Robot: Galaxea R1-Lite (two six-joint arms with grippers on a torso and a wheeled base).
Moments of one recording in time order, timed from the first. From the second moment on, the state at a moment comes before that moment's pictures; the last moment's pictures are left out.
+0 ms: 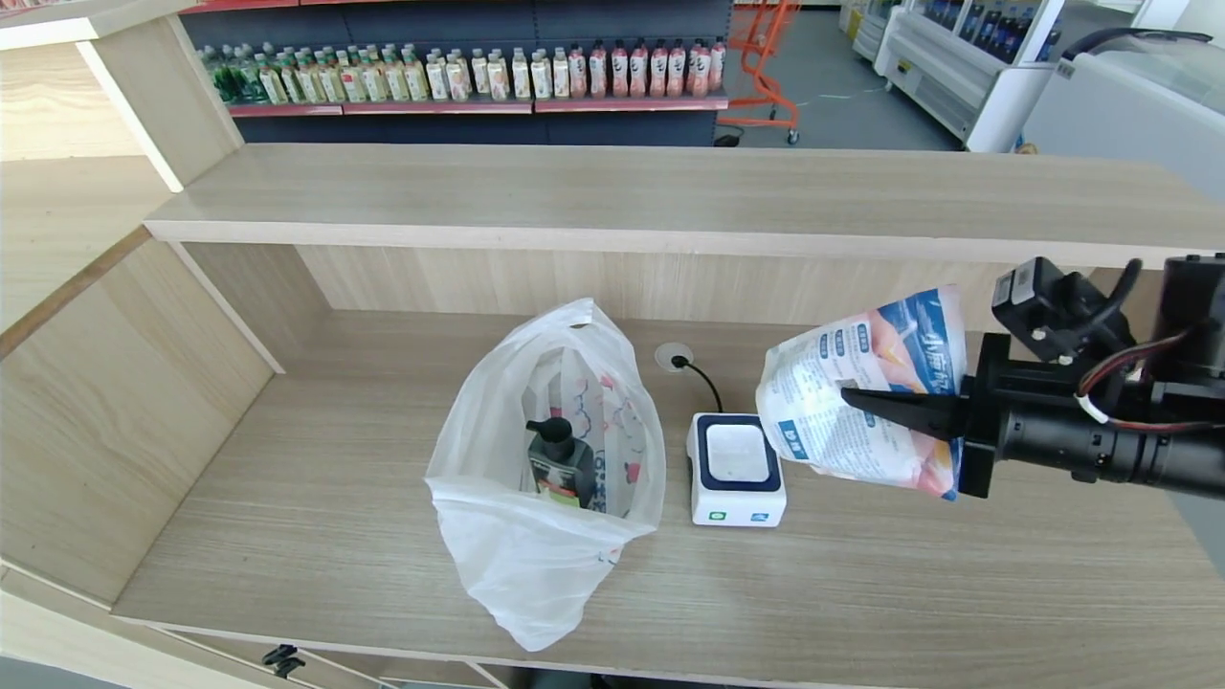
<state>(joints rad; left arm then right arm) 0.00 0.00 0.00 0.05 0.13 0.01 0.24 1.50 -0.70 -0.55 0.64 -0.47</state>
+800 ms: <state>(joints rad) 0.00 0.00 0.00 0.05 0.13 0.01 0.22 1.77 -0.73 -0.75 0.71 -0.77</state>
